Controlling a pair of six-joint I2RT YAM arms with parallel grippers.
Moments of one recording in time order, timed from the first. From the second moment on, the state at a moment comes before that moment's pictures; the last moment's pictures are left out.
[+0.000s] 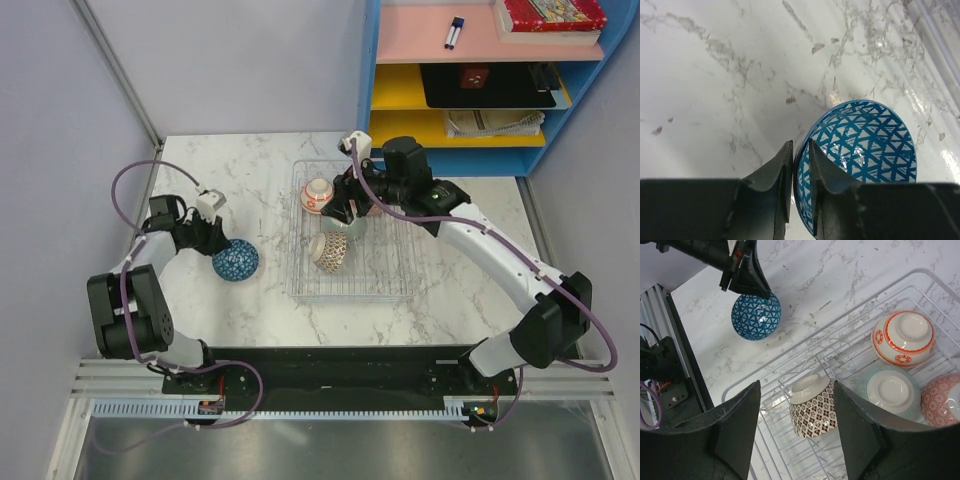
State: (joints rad) left arm 0.26 1.46 0.81 -0.34 0.68 0.58; right arm 0.58 1.47 1.39 -0.35 -0.48 0.03
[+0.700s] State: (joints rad) left arm 0.11 1.64 0.95 -0.32 0.63 0.48; right arm 0.87 1.76 1.61 -0.52 -0.43 -0.26
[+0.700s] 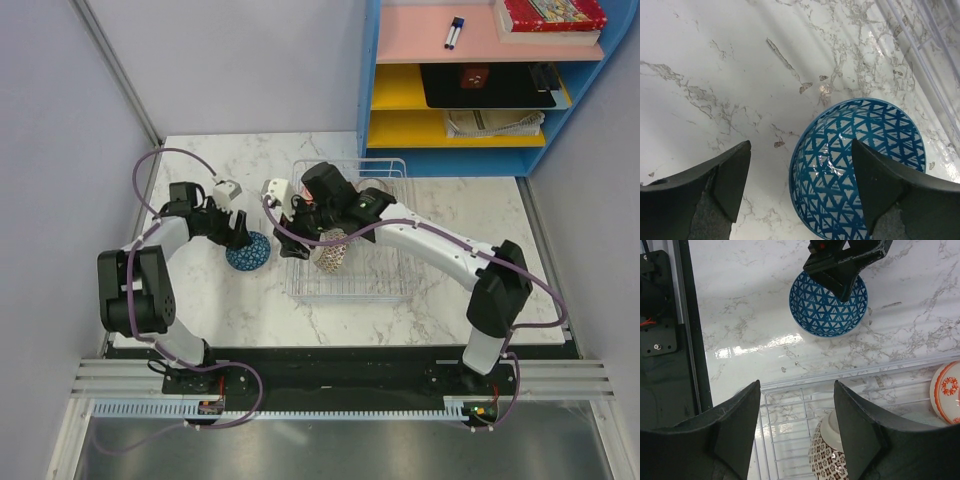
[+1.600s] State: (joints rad) left arm 0.33 1.17 0.72 -0.31 0.64 0.46; right arm 0.78 1.82 1.54 -0.47 -0.22 -0.17
